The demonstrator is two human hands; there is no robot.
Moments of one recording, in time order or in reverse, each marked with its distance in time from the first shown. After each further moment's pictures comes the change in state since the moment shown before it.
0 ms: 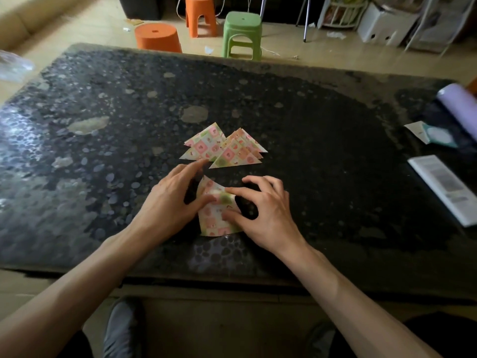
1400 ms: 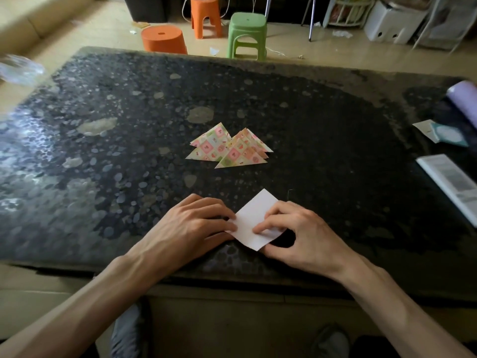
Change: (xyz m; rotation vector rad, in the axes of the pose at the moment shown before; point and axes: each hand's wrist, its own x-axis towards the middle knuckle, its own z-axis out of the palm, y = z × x) left_hand -0.033 -0.003 0.018 0.225 -0.087 0.591; right_hand -0.039 0.033 -0.043 0.071 -0.207 -0.203
